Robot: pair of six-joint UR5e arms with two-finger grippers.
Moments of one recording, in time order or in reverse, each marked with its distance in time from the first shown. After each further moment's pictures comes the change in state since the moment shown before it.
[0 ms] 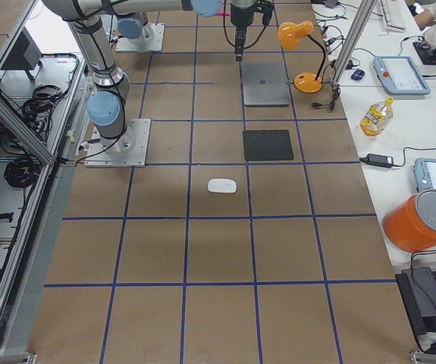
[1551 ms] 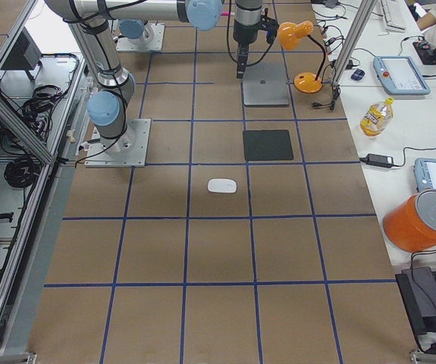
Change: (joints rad) left arm 0.033 0.004 -0.015 0.018 0.000 0.009; right arm -0.192 0.004 0.004 0.064 -0.031 -0.227
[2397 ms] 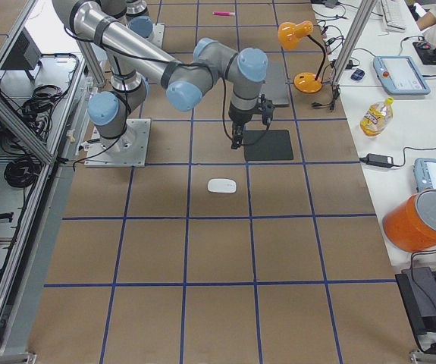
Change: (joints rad) left arm 0.304 -0.059 -0.158 0.234 0.102 0.214; right arm -0.391 0.082 0.285 -0.349 0.002 -0.438
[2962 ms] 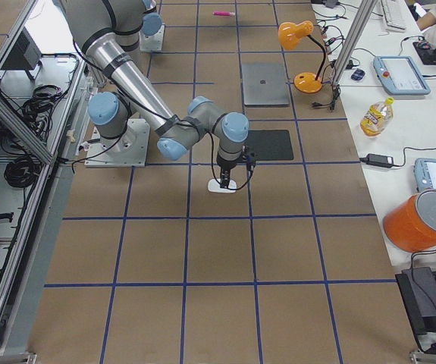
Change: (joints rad) left arm 0.246 -0.137 -0.121 0.286 -0.058 0.251; right arm -0.117 0.136 0.231 -0.342 -0.001 -0.136
